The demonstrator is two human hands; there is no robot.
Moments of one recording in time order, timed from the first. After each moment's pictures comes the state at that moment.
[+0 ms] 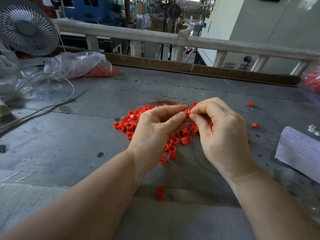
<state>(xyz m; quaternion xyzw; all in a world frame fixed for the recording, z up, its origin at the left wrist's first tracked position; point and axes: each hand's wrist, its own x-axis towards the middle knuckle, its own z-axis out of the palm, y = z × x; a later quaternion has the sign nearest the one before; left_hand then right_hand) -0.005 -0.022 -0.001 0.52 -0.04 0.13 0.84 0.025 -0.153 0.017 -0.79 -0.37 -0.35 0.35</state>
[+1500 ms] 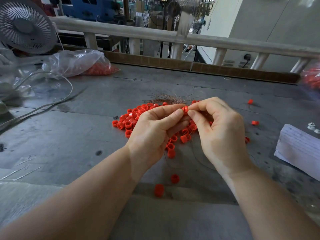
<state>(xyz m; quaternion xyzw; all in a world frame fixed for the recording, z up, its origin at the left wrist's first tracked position) -0.007 -0.026 0.007 0.44 0.02 0.08 0.89 0.025 -0.148 0.014 -0.78 -0.32 -0.31 0.43</state>
